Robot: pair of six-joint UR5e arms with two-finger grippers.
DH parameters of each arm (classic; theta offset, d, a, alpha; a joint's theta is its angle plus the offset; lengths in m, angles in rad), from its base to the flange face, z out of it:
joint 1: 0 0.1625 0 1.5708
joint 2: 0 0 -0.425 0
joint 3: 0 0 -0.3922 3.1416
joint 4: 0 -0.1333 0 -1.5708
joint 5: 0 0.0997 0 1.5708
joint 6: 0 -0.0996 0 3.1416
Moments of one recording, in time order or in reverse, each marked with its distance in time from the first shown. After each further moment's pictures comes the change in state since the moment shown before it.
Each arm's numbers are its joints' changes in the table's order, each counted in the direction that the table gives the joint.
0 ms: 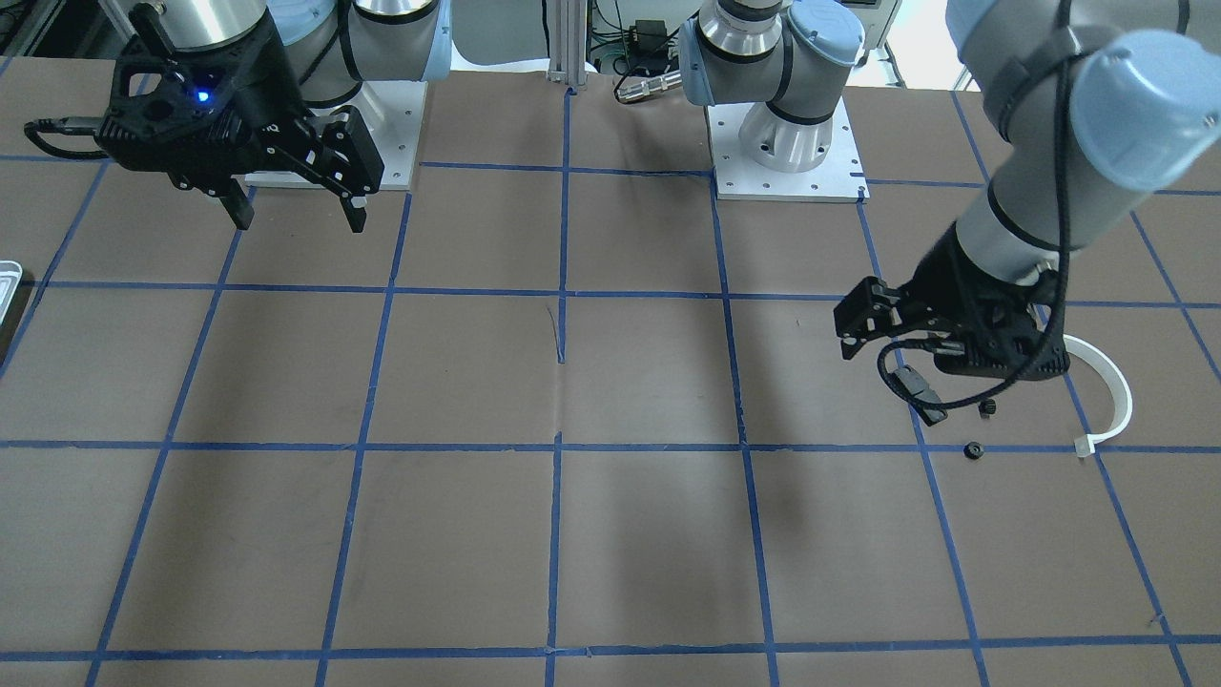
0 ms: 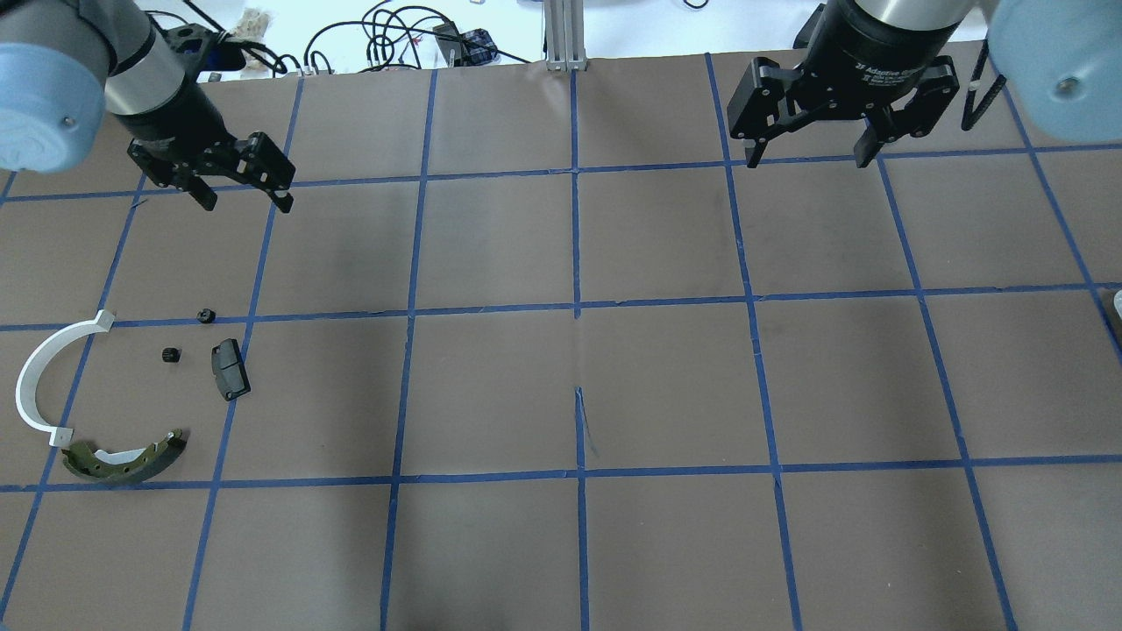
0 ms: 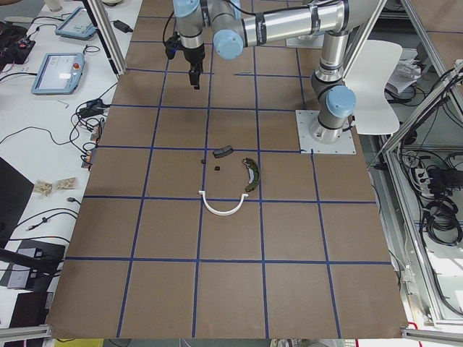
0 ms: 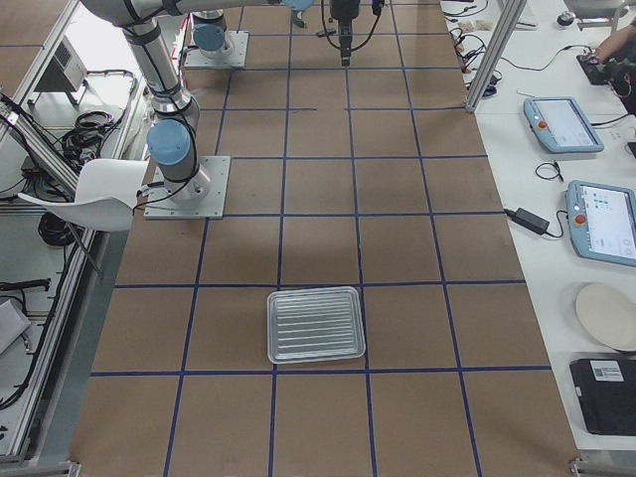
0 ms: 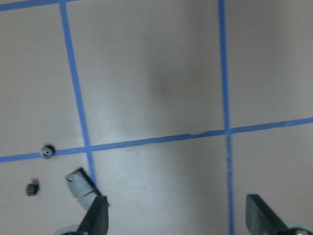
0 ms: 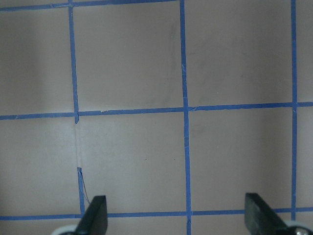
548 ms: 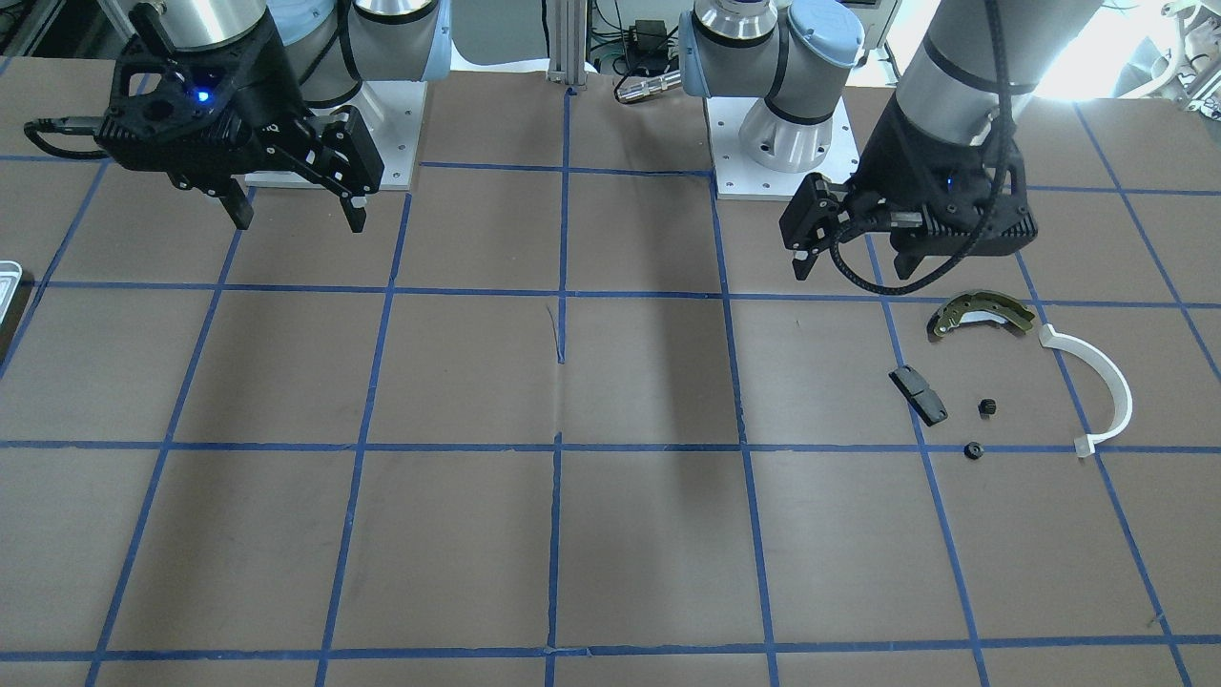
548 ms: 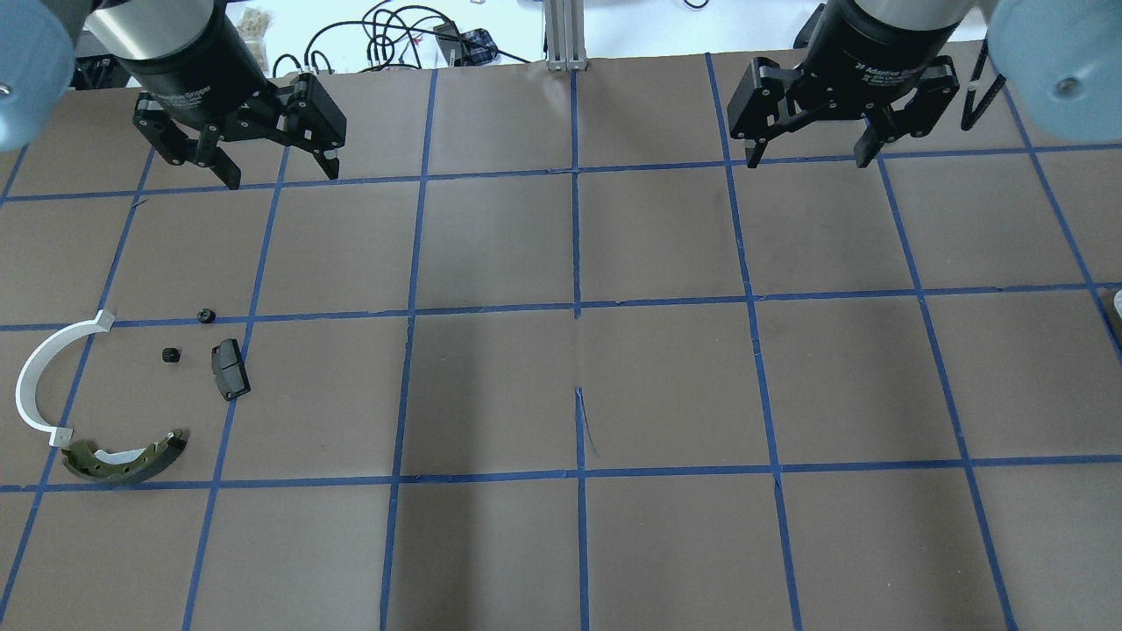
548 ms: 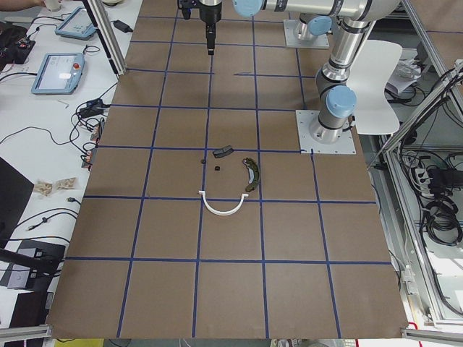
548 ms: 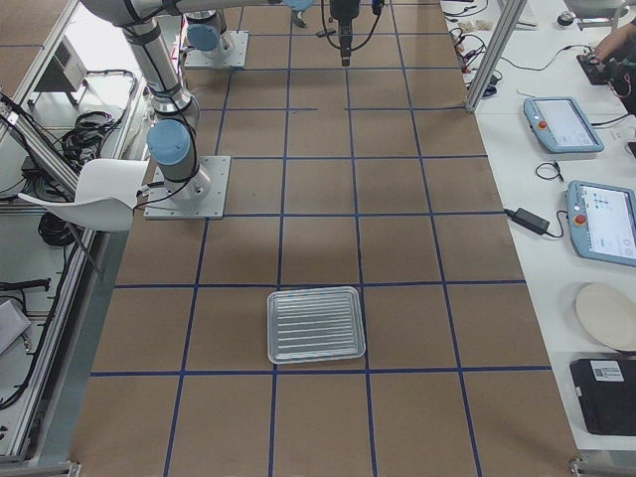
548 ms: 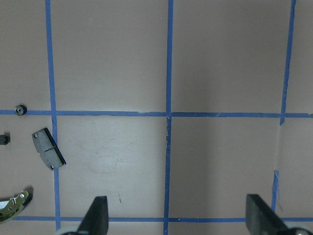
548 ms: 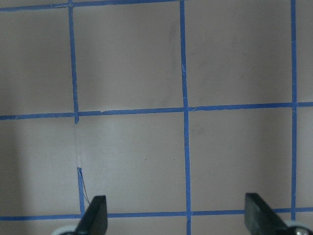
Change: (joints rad) left arm -0.074 0.099 0.046 0.081 0.013 0.172; right arm 0.000 0.000 0.000 0.001 0.000 0.000
